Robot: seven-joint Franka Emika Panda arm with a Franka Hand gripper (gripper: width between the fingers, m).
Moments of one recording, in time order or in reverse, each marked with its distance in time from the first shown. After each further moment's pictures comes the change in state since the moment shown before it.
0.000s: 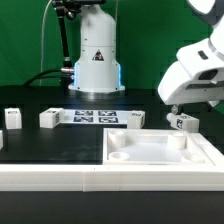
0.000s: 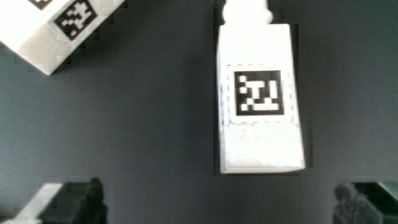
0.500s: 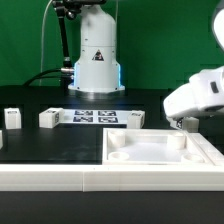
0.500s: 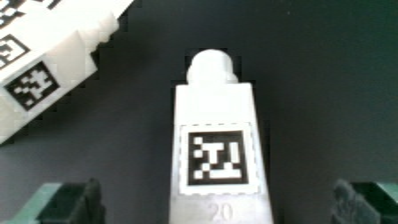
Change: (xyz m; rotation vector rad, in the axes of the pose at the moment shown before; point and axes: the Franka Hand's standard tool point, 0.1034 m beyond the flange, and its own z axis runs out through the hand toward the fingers) arm -0.001 -0.016 0.035 -0.024 -0.347 0.010
